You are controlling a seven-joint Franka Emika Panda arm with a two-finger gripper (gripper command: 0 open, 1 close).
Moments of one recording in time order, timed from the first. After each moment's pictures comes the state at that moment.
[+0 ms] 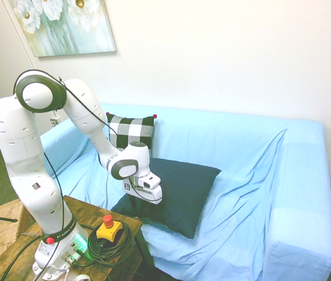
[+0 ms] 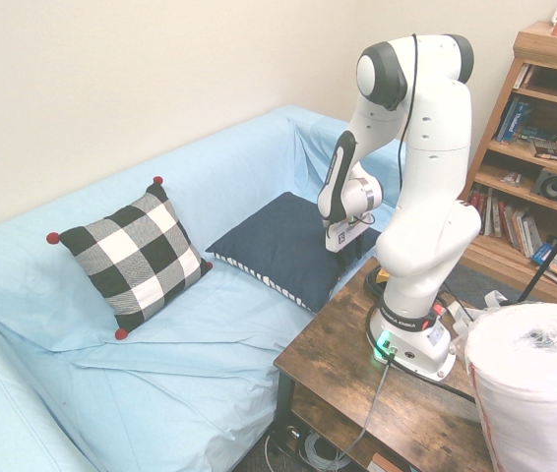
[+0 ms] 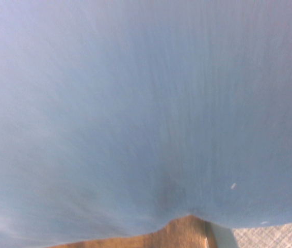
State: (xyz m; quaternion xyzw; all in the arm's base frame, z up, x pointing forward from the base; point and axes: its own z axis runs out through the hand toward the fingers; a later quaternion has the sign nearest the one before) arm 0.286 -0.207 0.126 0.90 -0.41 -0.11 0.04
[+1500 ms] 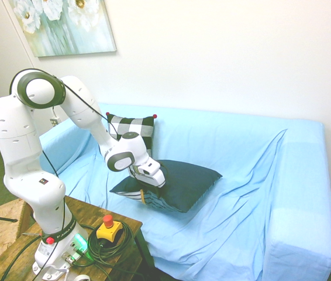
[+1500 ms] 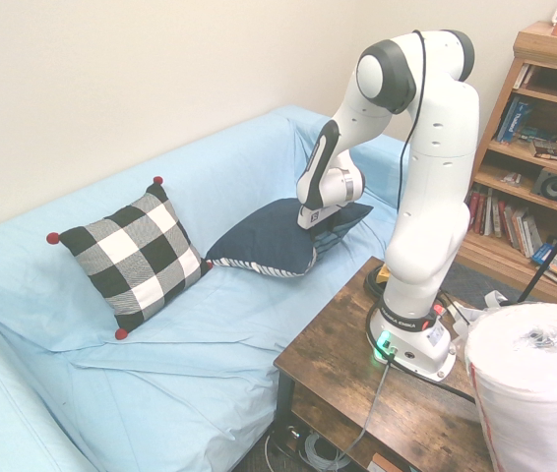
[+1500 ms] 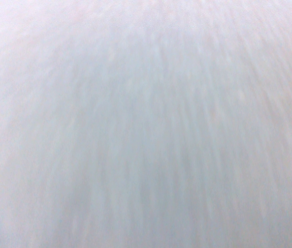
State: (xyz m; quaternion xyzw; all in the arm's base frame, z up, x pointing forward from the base) arm 0.375 -0.184 0.204 0.89 -0.46 0.06 0.01
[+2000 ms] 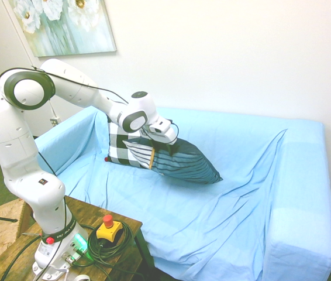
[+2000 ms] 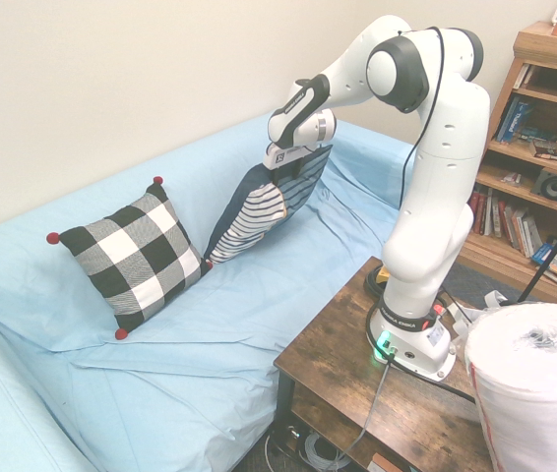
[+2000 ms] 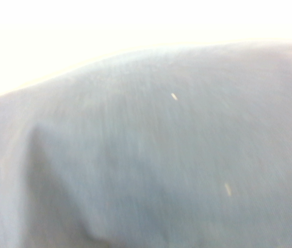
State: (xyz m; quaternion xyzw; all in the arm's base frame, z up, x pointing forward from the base) arm 0.517 -0.201 0.339 0.88 -0.46 0.12 -0.03
